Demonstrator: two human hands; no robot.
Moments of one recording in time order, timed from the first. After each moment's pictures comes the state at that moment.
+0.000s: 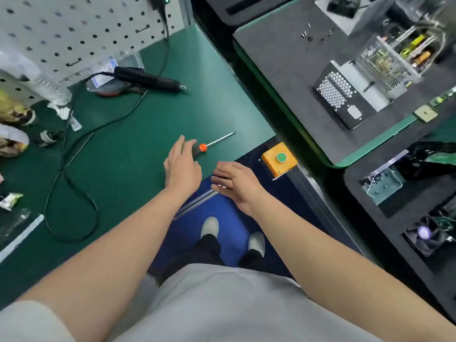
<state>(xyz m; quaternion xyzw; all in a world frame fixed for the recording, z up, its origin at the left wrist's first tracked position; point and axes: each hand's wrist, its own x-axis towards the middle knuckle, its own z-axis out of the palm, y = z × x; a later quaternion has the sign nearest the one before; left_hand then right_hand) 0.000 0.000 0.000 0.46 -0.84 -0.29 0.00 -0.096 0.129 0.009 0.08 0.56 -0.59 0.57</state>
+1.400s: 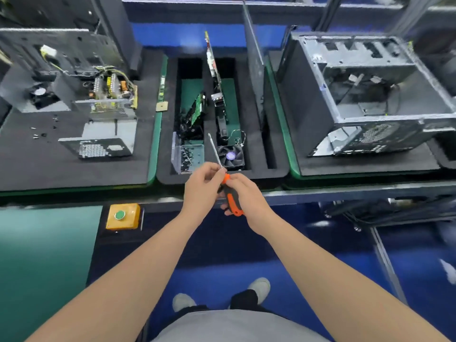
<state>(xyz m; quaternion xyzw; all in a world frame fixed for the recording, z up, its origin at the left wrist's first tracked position) -0.144 0.320 0.084 -0.01 -0.78 -0.61 -0.13 -0.096 0.450 0.088 0.23 0.63 -0.73 0.14</state>
